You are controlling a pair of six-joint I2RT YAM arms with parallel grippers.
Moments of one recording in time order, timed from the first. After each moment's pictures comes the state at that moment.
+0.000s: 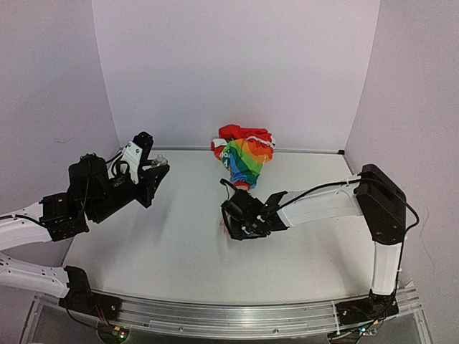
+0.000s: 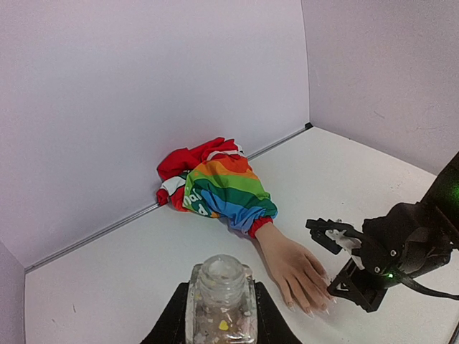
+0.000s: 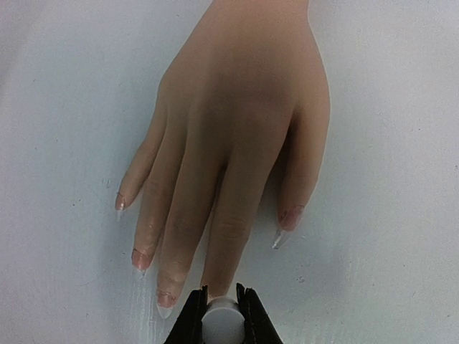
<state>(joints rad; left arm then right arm) -1.01 0.89 0.74 0.04 -0.40 0.11 1.04 2.00 1.30 -0.36 0.36 0.81</state>
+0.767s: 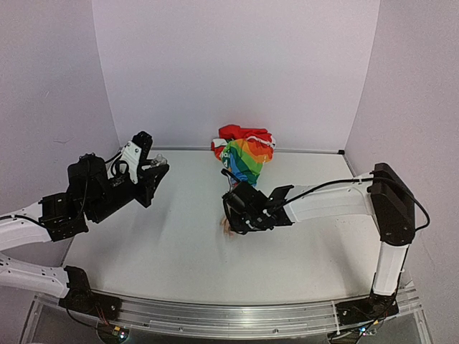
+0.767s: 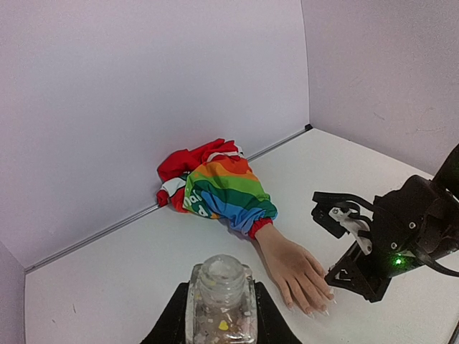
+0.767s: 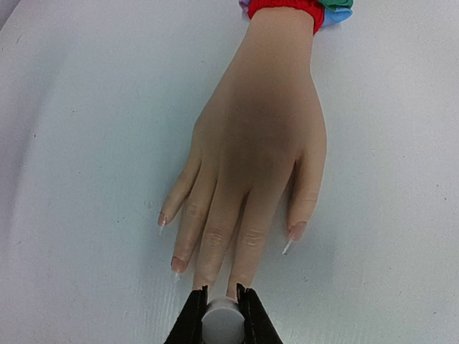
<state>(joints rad) -1.01 0.88 0.74 0.04 -0.40 0.11 1.04 1.94 1.31 -0.36 0.39 0.81</state>
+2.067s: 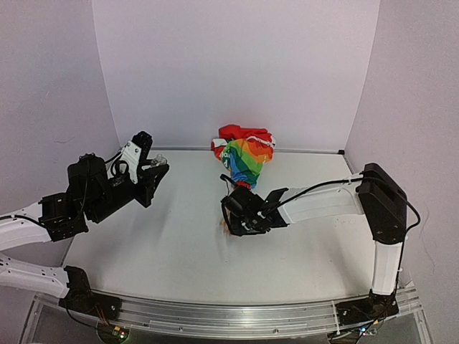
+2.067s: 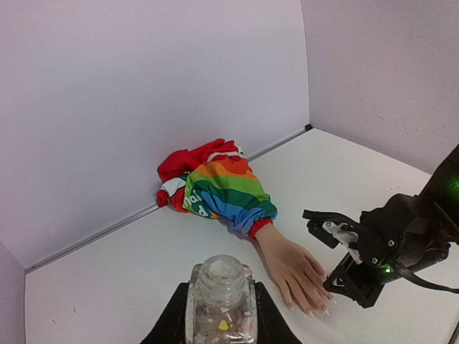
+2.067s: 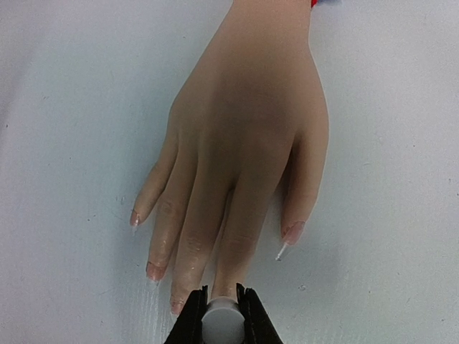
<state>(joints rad) -1.01 0.88 0.74 0.04 -0.40 0.11 1.03 2.00 1.32 -0.36 0.37 0.81</state>
